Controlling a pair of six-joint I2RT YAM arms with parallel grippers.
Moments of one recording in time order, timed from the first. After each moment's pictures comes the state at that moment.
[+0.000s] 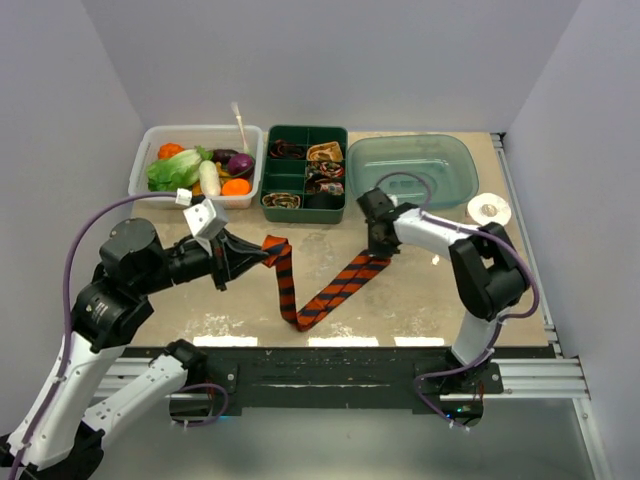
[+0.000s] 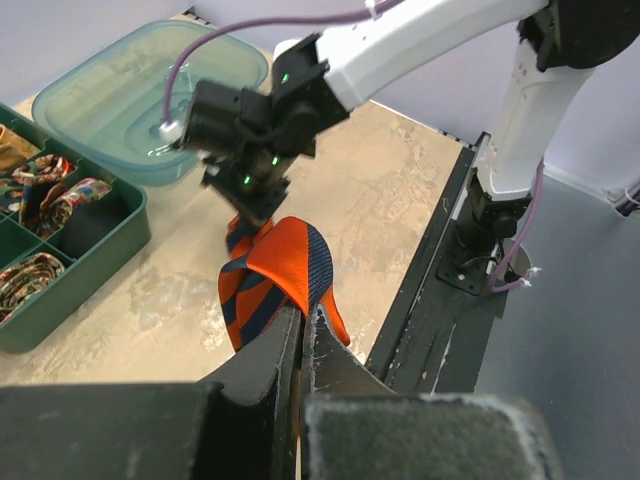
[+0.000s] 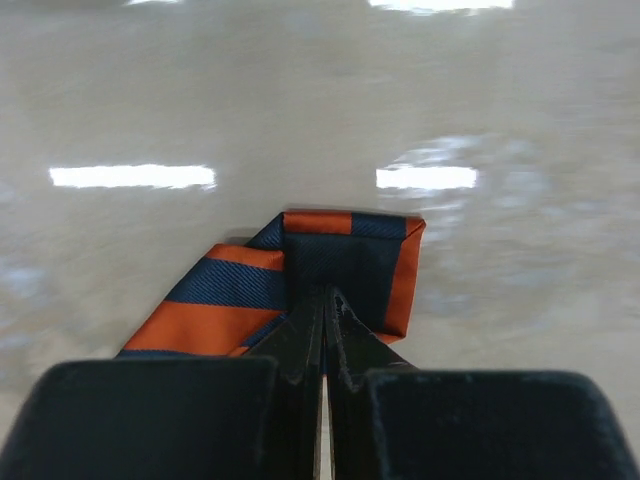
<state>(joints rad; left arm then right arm) -0.53 0.68 1.14 -0.62 0.56 -0.09 0.56 1.81 1.14 -0.55 0.25 0.52</state>
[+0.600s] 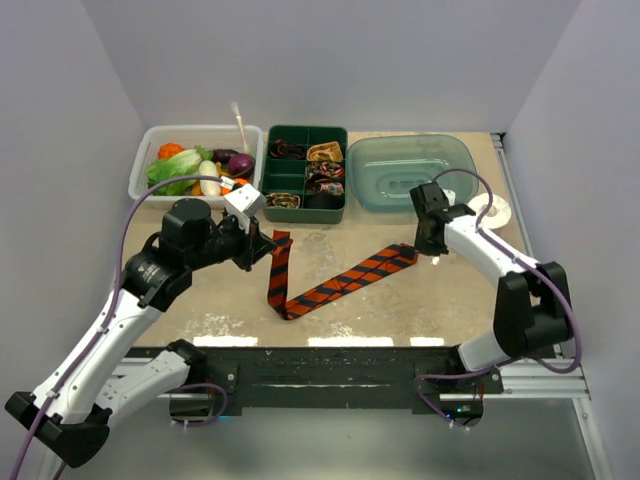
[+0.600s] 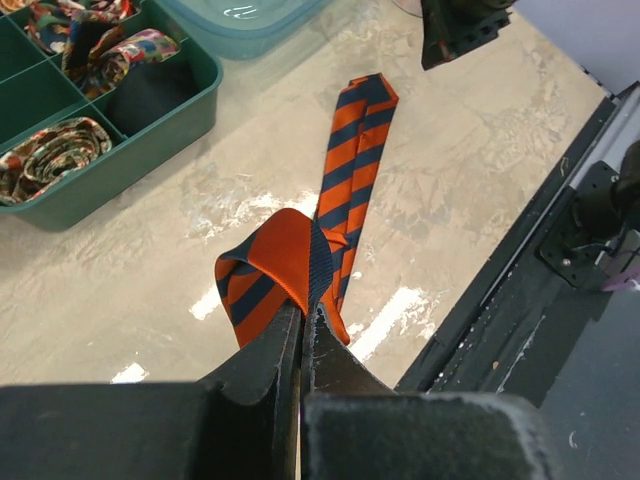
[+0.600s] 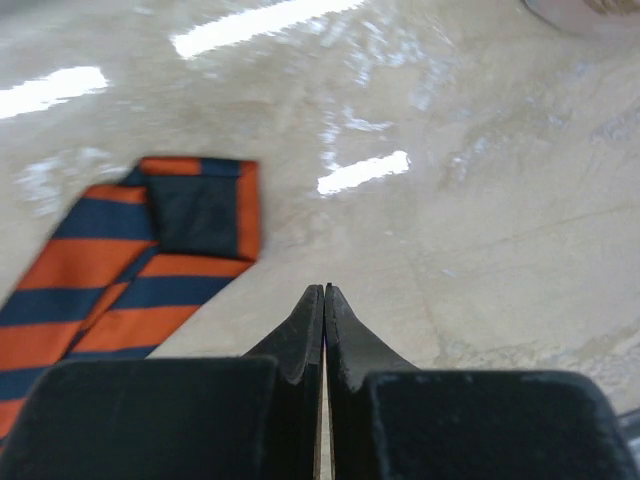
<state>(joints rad) -0.53 0.87 1.02 -0.59 0.35 -0.08 0.27 1.52 1.01 -0.70 0.37 0.47</state>
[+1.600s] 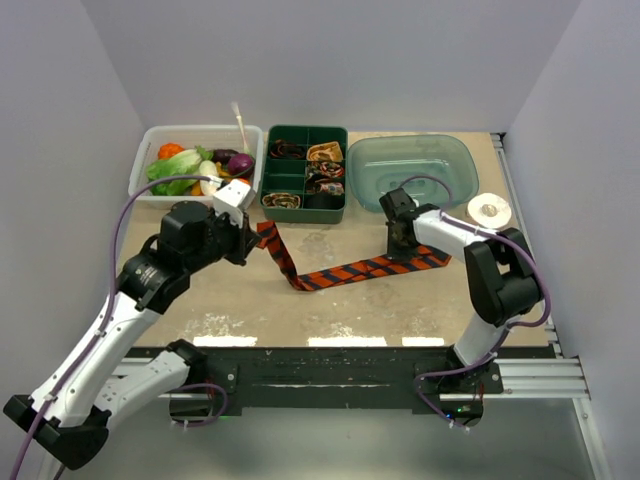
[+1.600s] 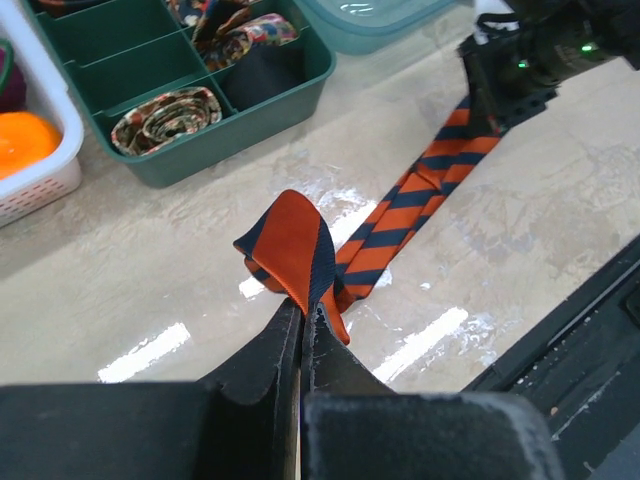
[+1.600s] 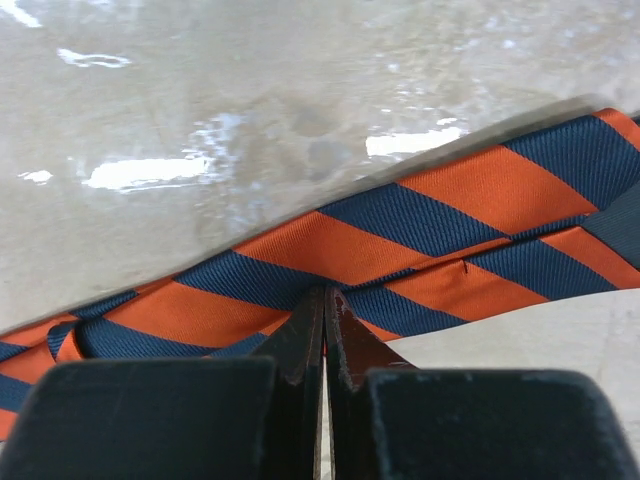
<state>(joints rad) -0.53 0.84 1.02 -0.63 0.12 -0.10 0.42 1.74 1.06 -0.60 0.23 0.48</state>
